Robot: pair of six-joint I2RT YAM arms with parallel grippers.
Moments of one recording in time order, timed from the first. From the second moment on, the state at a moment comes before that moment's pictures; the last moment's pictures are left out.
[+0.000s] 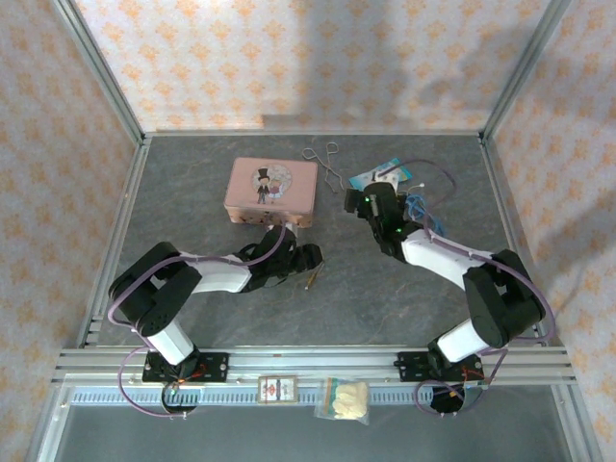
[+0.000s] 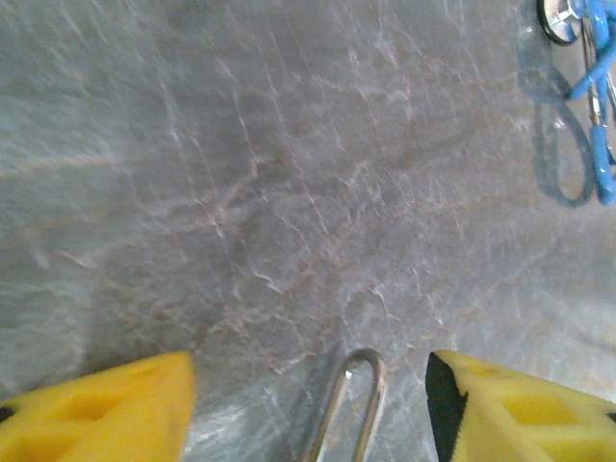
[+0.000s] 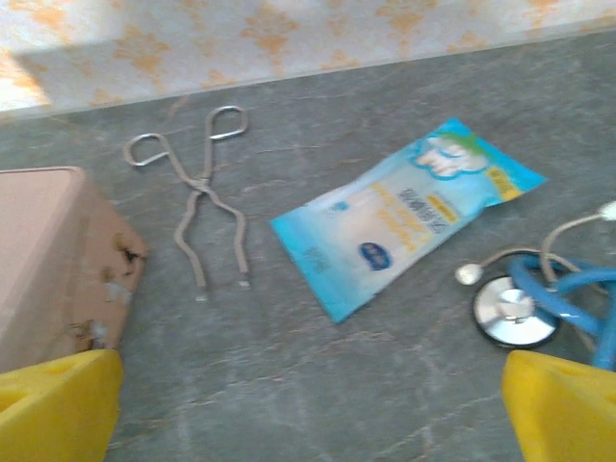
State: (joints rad) left arm -0.68 1.64 0.66 0.24 0.09 -0.94; right arm 0.49 1.50 0.83 0.14 0.42 0.38
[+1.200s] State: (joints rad) left arm -0.09 1.41 0.33 0.75 -0.69 -0.26; right arm 0.06 1.53 0.21 1.07 0.29 0.22
